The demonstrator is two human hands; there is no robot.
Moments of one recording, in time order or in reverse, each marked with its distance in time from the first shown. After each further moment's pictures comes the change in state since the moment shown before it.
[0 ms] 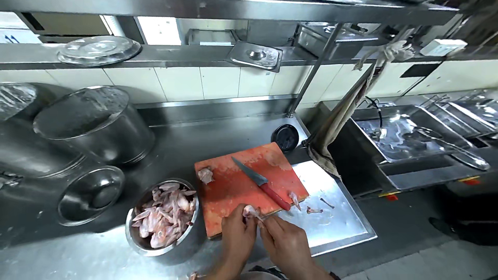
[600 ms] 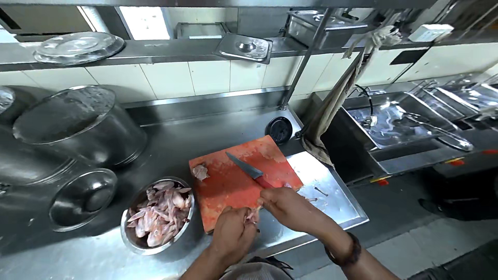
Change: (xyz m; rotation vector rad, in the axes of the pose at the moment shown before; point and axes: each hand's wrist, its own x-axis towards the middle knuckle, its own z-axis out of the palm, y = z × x) left_hand -0.005 0.024 -0.043 0.232 -0.276 0.433; right_hand 0.078 0.043 -0.050 0.443 -0.768 0.041
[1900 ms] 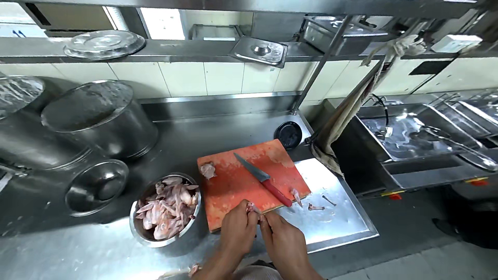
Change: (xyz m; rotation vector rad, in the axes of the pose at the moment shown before) left_hand 0.009 -0.004 0.016 -0.134 -0.006 -0.459; right_hand -0.017 -0.029 0.111 -0.397 0.725 0.270
